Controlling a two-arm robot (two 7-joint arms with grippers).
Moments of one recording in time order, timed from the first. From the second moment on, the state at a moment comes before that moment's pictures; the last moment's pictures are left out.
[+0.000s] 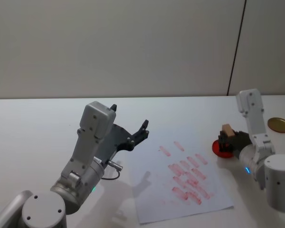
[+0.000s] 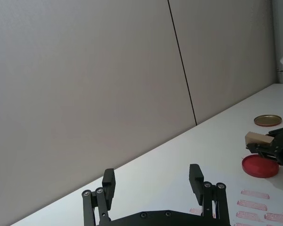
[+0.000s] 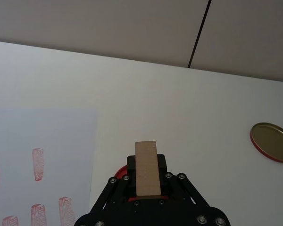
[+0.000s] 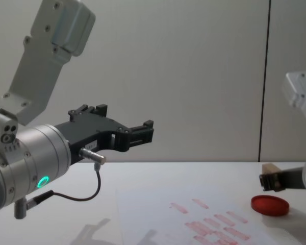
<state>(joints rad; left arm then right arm) -0.24 0.38 0.45 -1.63 -0.20 0.01 -0.01 0.37 0.07 -0.22 -1.31 0.04 0.48 -0.02</state>
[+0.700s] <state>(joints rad) -0.24 0.38 0.45 -1.63 -0.20 0.01 -0.01 0.39 0.07 -0.21 -1.25 0.06 0.42 0.01</state>
